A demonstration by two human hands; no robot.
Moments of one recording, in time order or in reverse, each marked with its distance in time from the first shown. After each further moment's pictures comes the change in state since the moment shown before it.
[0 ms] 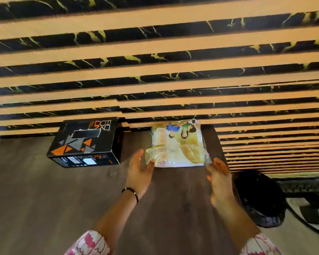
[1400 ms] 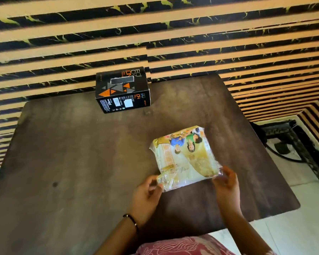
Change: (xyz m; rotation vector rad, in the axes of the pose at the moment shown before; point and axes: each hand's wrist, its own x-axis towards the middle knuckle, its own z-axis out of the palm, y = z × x) left_hand -0.223 -0.153 -0.178 -0.001 -0.418 0.065; right_hand -0.280 0.167 -0.045 -0.425 0.193 -0.129
